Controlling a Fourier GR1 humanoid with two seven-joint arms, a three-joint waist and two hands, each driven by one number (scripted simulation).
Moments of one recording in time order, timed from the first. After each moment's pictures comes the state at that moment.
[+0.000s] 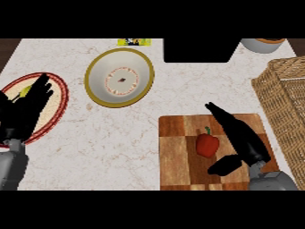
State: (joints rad) left arm -0.22 0.32 0.10 -1.37 0.12 -0.01 0.22; right arm -0.10 -0.21 0.24 -1.59 0.67 0.24 0.25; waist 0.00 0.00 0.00
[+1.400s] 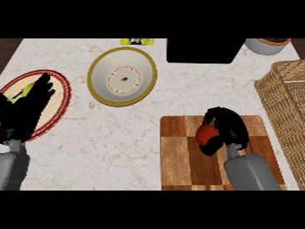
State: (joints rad) left arm -0.22 0.28 0.15 -1.41 0.08 -0.06 0.23; right arm -0.25 -0.06 0.15 -1.31 0.94 0.08 0.43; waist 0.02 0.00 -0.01
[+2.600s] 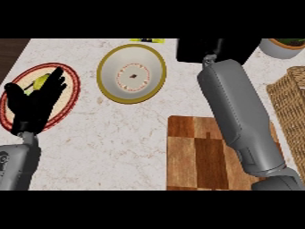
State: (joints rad) left arm -0.28 0.25 0.10 -1.38 0.05 -0.06 0.24; right arm -1.05 -0.01 -0.14 -0.82 1.40 -0.66 1.08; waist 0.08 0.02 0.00
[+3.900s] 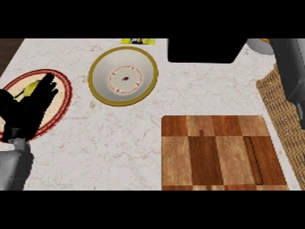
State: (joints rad) left arm -0.23 0.26 0.14 -1.38 0.06 -0.06 0.23; right arm -1.33 -0.30 -0.44 -0.54 1.84 -0.55 1.23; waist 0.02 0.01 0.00
